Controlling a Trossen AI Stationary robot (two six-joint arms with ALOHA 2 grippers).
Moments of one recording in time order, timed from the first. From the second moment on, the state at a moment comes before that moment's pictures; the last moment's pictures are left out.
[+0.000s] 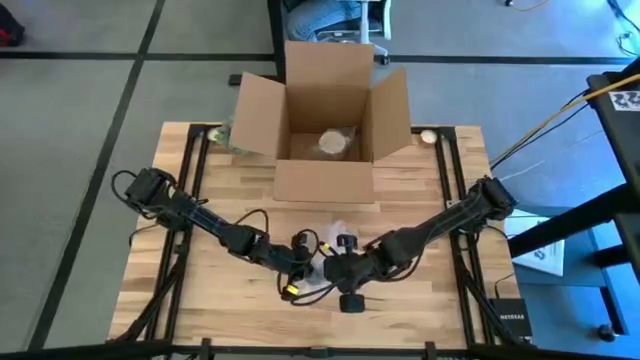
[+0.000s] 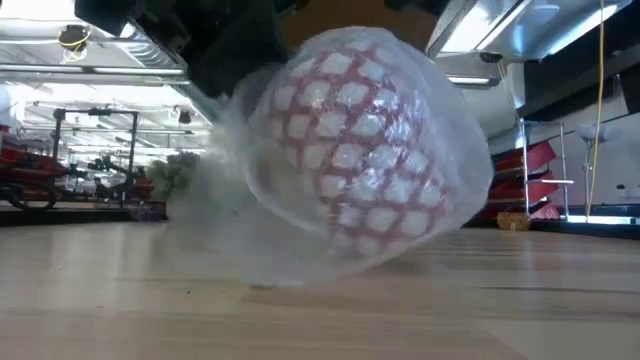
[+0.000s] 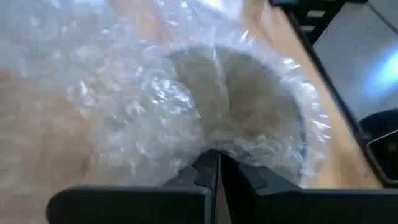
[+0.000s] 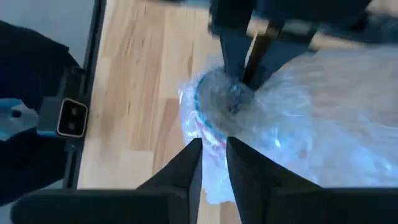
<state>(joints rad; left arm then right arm) -0.39 1.76 0.93 0.22 -0.18 -0.26 0.49 1.82 1.57 -0.76 0.16 0.42</state>
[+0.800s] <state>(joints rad) -0.38 1.75 0.96 0.25 -0.15 -0.23 0.64 1.82 0.99 -0.06 0.50 0.74</state>
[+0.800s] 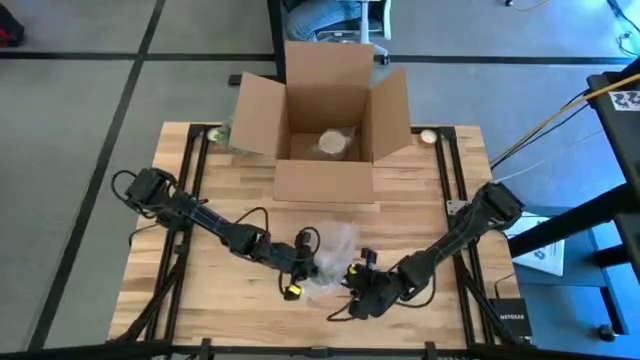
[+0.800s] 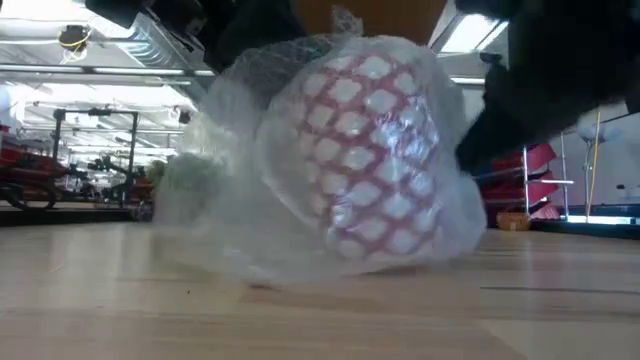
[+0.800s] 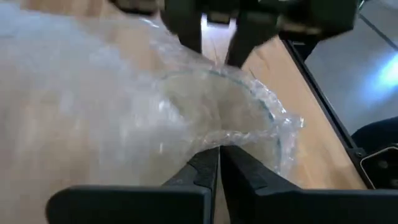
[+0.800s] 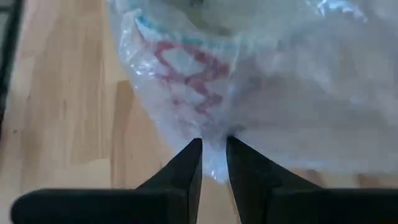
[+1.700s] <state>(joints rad) -0.36 1.87 1.18 -0.12 -0.15 -0.24 0.64 1.72 0.99 -0.09 0.43 0.66</state>
